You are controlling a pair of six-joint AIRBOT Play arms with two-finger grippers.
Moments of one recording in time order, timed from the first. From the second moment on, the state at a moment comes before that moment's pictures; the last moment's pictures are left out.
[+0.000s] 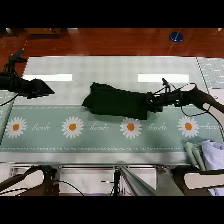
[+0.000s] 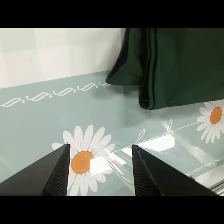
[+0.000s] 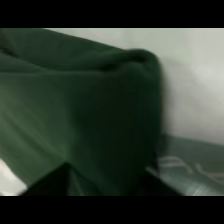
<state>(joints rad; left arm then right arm) 0.26 -1.25 1.17 0.96 -1.41 -1.19 0.02 -1.59 0.92 -0.61 0.99 1.29</state>
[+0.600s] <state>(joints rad) 0.26 -1.25 1.17 0.96 -1.43 -1.20 -0.16 -1.23 1.16 -0.69 1.21 1.43</state>
